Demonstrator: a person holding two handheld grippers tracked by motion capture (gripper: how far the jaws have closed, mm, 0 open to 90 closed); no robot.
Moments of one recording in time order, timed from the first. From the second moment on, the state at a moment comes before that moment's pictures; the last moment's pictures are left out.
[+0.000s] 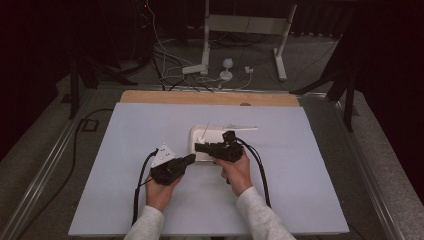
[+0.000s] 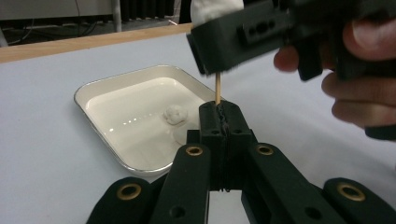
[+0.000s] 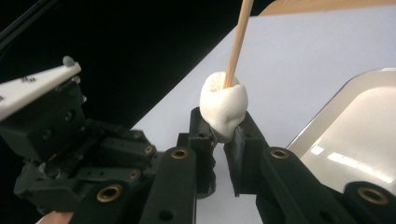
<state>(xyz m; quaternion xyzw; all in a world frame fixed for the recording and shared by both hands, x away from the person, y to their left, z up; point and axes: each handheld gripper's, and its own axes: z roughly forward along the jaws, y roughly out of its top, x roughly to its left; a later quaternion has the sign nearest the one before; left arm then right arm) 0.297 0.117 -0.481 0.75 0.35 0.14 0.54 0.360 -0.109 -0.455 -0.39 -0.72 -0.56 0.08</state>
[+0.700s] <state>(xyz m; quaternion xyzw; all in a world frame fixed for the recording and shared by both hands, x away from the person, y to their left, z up) 0.296 0.116 -0.492 0.78 0.34 0.15 0.51 0.379 -0.145 -0.421 -0.41 -0.70 -0.58 0.04</state>
